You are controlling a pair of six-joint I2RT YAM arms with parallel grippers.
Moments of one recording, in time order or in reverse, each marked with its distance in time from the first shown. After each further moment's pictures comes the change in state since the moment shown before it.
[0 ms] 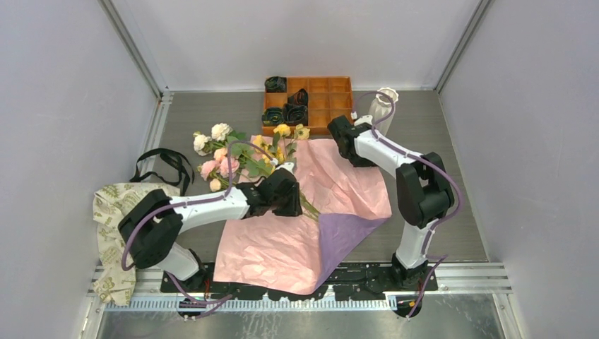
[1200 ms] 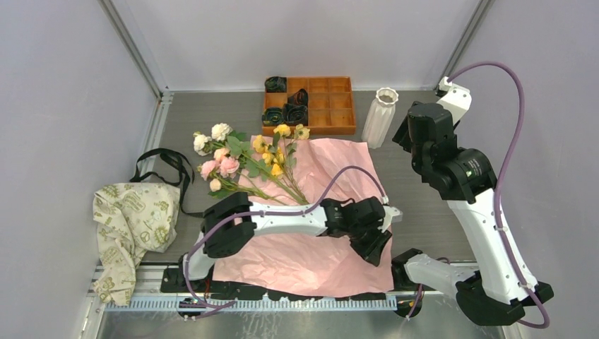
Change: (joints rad) left arm -0.427 0.541 0.727 -0.107 0.389 0.243; right arm -0.003 -0.769 0.239 -0.190 -0.069 0.038
